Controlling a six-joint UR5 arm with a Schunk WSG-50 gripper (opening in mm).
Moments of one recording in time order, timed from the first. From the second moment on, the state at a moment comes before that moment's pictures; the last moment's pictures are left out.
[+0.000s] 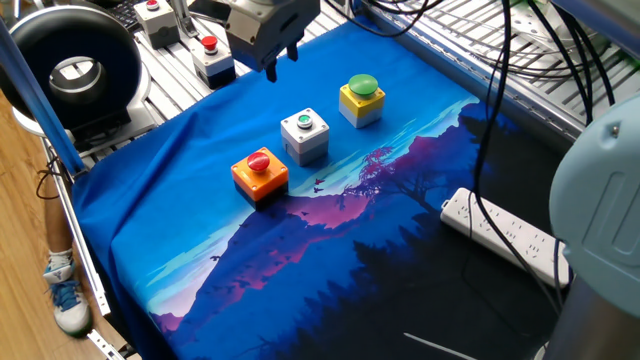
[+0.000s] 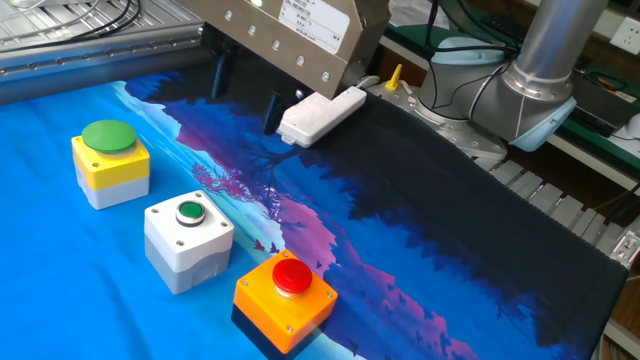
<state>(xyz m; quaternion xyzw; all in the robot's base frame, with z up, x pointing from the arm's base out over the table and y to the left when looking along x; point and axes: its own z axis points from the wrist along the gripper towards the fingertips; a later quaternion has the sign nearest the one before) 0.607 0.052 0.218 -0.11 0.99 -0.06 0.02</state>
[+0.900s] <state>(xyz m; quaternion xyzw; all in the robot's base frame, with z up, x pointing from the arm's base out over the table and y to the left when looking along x) 0.591 0.027 0.210 -0.12 0.99 -0.03 0.03</state>
